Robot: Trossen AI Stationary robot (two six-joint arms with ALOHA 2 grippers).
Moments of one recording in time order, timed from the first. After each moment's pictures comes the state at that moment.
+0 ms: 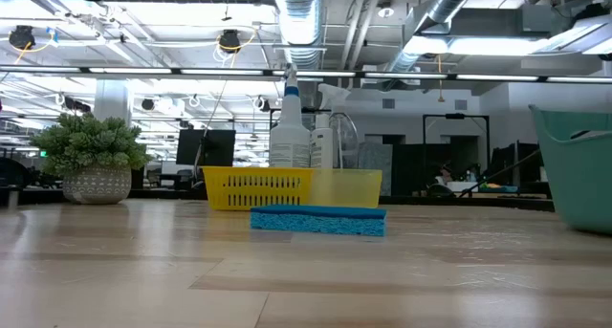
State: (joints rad) left arm -0.27 0.74 0.54 0.29 -0.26 0.61; right arm 0.98 1.66 1.38 -1.57 0.10 1.99
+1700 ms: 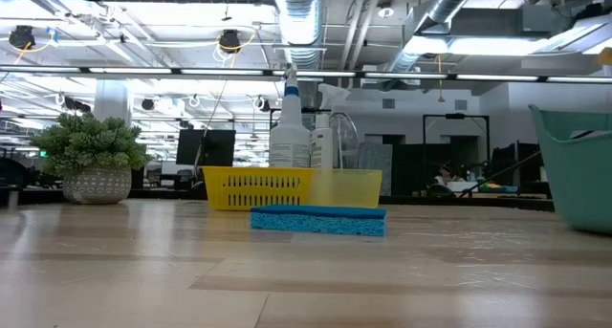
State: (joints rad) left arm -0.27 0.74 0.54 0.29 -0.26 0.61; right arm 0.78 1.66 1.29 -1.33 0.21 1.24
